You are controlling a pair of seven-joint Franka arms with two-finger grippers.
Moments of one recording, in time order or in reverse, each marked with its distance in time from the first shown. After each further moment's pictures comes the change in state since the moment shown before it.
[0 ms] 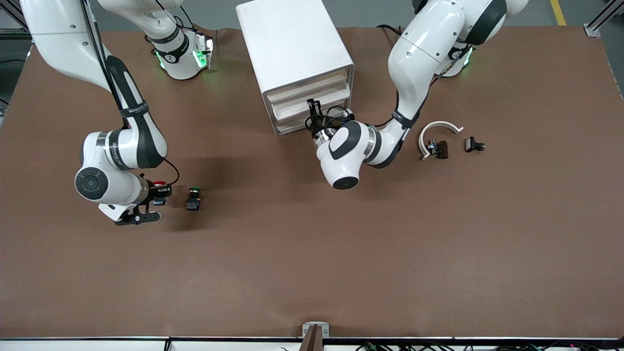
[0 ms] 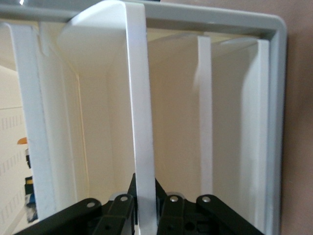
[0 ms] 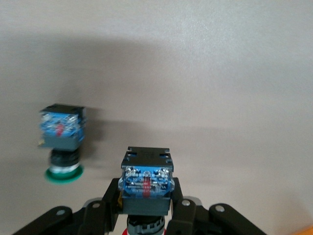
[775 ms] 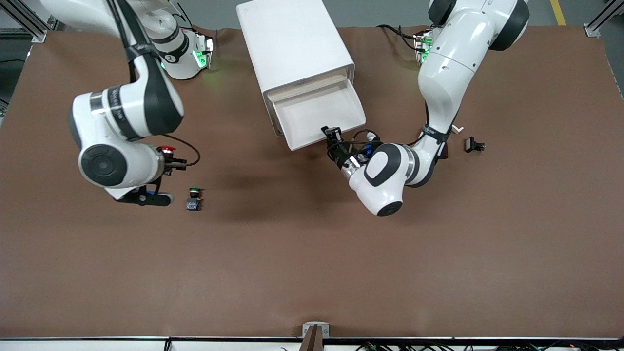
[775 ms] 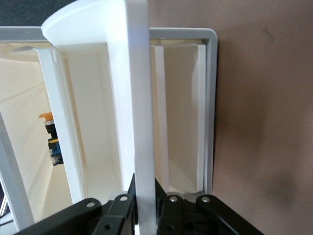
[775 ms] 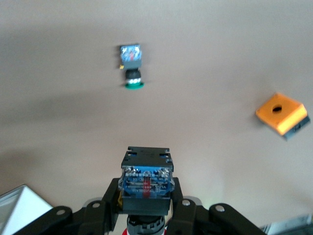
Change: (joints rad) left arm 0.153 0.000 0.012 0.053 0.000 0.027 0.041; right arm 0.231 -0.054 0.008 0.402 0.000 -0.660 0.452
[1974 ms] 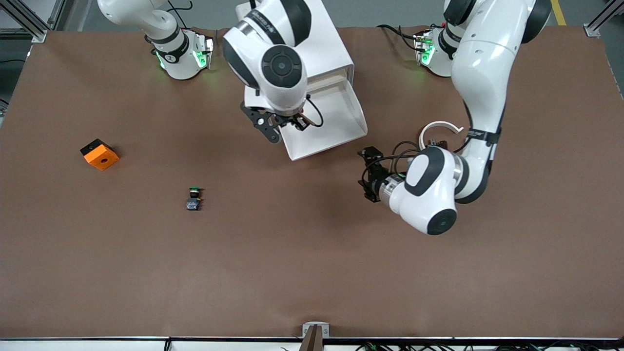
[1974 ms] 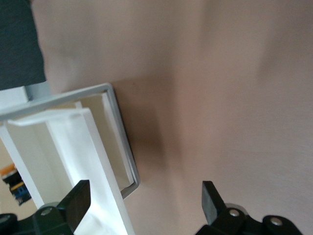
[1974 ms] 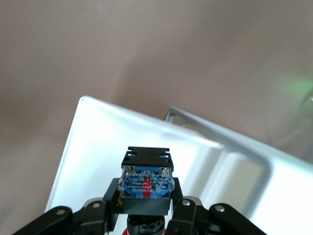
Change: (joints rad) left arm 0.081 -0.093 0.088 0.149 0.316 0.042 0.247; right arm 0.469 0.061 0.007 0.077 0.236 0.208 1.182
